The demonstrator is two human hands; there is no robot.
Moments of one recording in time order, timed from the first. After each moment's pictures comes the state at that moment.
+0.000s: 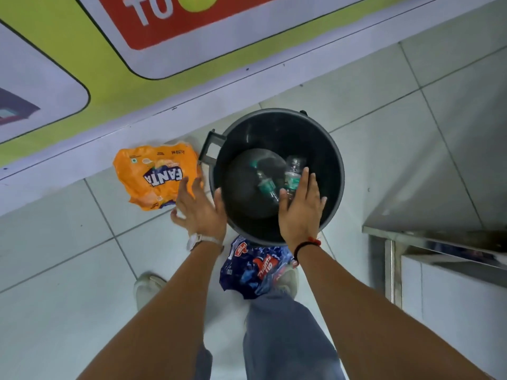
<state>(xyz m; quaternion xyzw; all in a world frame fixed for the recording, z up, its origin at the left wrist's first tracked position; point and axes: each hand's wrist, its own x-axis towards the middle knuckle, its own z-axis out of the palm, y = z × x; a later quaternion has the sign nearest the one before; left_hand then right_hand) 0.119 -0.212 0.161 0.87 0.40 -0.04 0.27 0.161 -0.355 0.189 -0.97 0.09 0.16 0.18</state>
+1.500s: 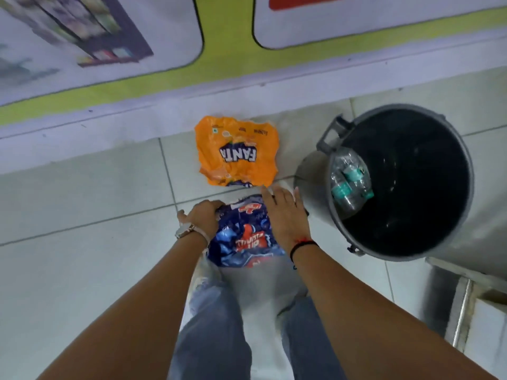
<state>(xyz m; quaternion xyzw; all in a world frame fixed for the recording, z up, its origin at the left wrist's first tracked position) 0.016 -0.034 0.100 0.85 0.32 -0.34 0.26 0.091 -0.193 0.117 -0.90 -0.33 0.30 -0.02</state>
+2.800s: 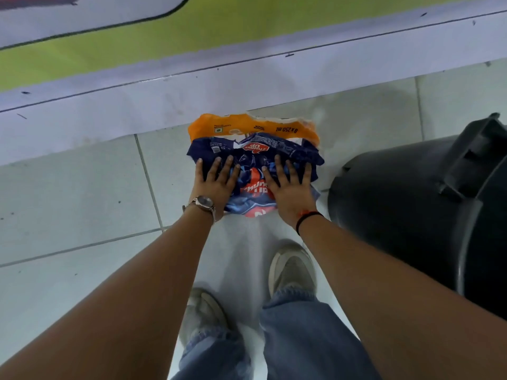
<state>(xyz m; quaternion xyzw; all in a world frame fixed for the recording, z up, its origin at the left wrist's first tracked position) 0.086 0.023 -0.076 0.92 0.03 -0.40 0.00 0.163 -0.137 -0.080 -0.85 -0.39 0.33 -0.16</state>
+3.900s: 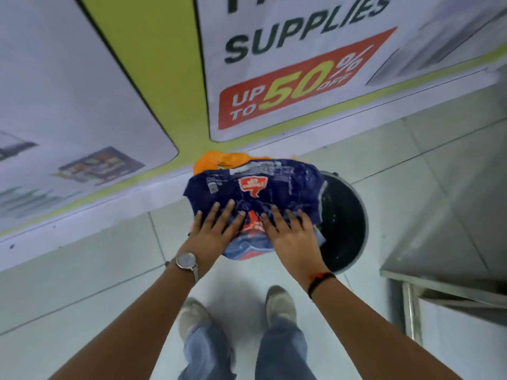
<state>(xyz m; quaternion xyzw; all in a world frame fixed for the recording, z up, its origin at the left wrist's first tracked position) 0.097 -0.052 0.310 0.98 -0.10 -0.16 0.03 0.150 -0.227 0.322 -0.93 -0.33 0.12 -0.14</state>
